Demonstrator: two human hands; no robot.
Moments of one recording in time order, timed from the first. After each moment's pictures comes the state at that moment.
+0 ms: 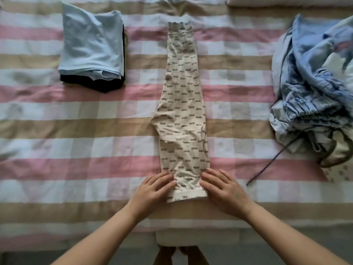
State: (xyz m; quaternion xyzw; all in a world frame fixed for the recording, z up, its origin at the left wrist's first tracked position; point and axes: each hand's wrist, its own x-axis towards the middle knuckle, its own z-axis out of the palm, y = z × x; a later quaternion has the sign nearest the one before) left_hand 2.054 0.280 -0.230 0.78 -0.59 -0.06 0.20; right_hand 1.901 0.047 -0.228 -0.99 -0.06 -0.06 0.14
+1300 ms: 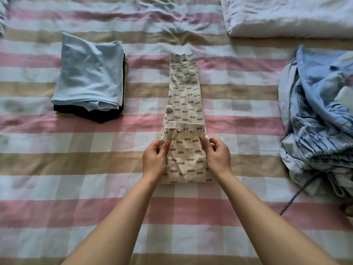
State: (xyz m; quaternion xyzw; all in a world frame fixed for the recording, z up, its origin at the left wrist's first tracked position) left_hand 2.180 0.141 -0.228 0.78 -0.04 -0.23 0.58; right_hand 2.093 -0.004 -0.224 -0.72 0.39 -0.11 0.56
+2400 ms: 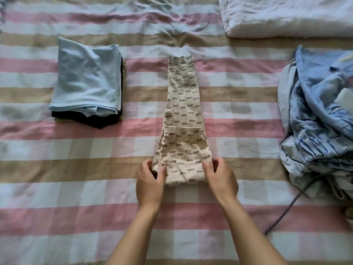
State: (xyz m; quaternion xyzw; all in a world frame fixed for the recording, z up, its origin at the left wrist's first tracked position) left_hand 2.147 0.166 -0.223 0.91 0.00 -0.14 0.38; right_hand 2.063 0.015 -0.217 -0.79 0.51 0.03 0.36
